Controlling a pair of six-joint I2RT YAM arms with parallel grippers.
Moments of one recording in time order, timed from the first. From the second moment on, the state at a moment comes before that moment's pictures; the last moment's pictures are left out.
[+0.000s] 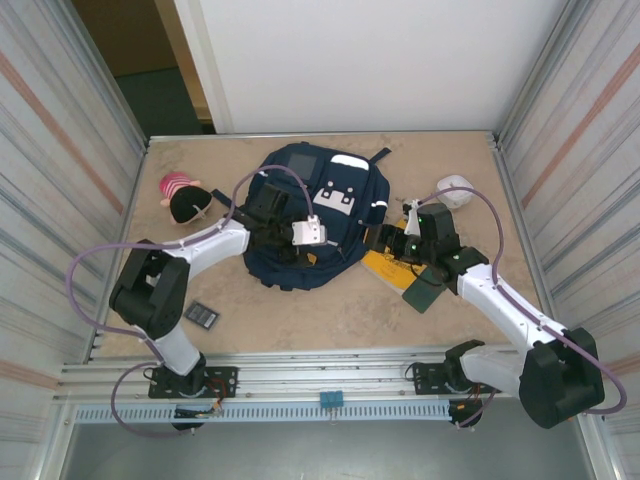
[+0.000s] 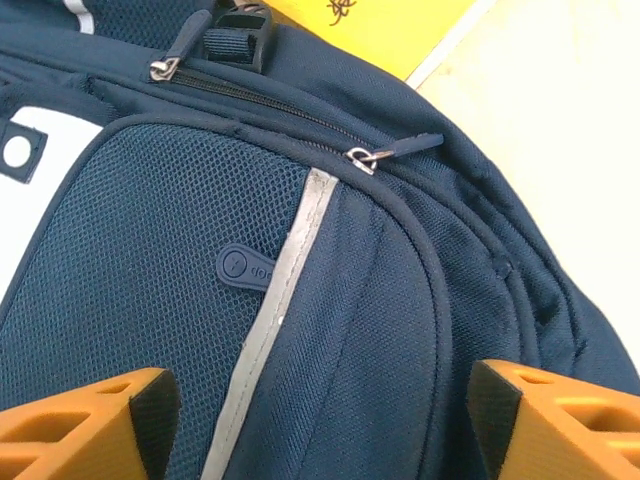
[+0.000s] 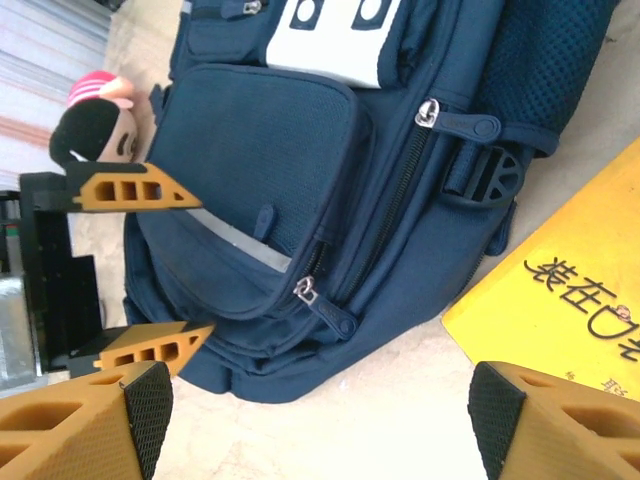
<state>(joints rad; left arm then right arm) -0.54 1.69 1.07 -0.31 0.44 1.00 0.38 1.11 0.69 -0.24 -0.33 0.67</state>
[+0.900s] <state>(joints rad) -0.28 1.51 1.36 -0.66 0.83 0.93 0.30 1.27 0.58 0.13 -0.46 0.31</state>
